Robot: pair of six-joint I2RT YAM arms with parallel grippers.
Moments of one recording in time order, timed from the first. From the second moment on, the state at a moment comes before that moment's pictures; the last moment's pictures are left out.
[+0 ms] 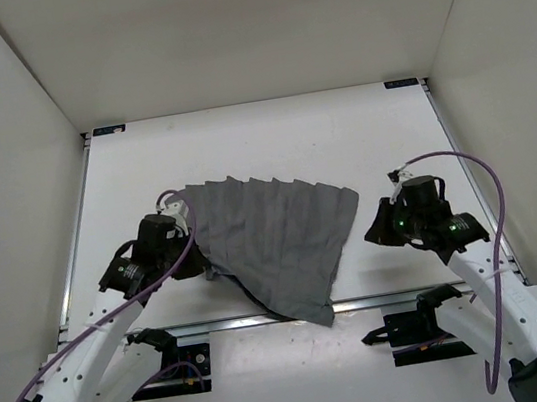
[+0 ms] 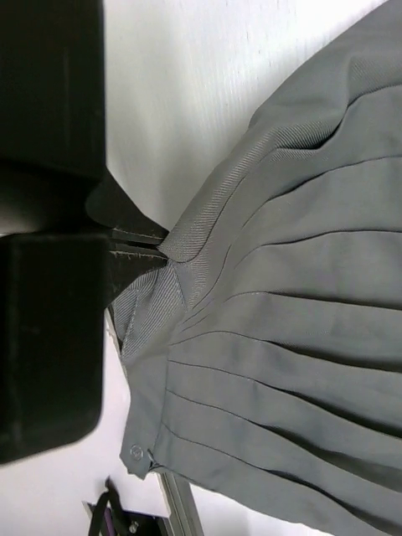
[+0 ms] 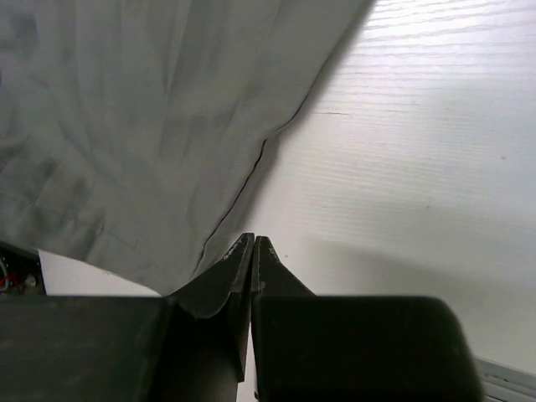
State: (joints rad) left arm -0.44 0.82 0.71 -0.76 0.09 -0.47; right arm 0.24 0.75 0.63 -0.71 -0.24 0.45
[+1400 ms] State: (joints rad) left arm -0.48 1.00 0.70 -0.61 0.12 -0.48; right arm 0.84 1.06 0.38 -0.32 -0.45 0.72
